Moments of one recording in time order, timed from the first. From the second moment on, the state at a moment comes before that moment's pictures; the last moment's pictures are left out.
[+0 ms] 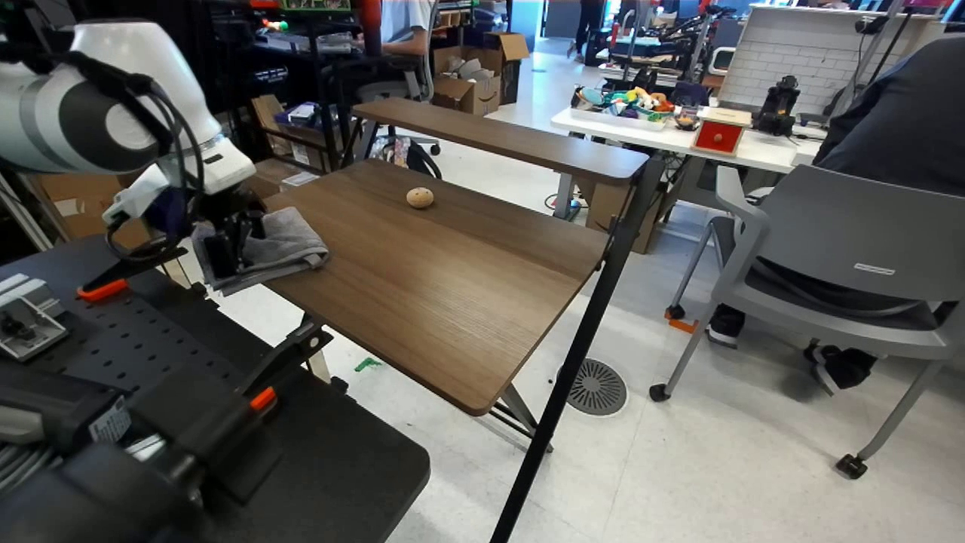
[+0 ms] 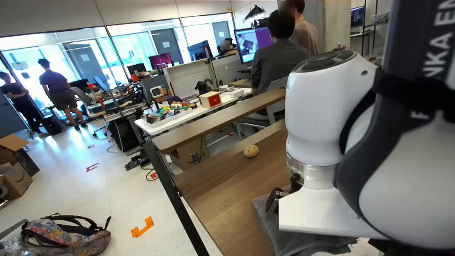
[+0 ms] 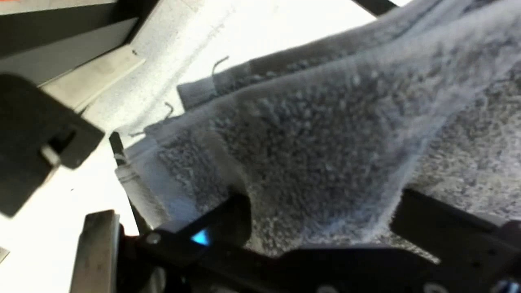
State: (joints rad) arm 0.66 0.79 -0.17 -2.31 0.15 3.20 1.19
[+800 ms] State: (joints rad) arm 0.47 0.89 -0.29 -2.12 0.33 3.21 1.18
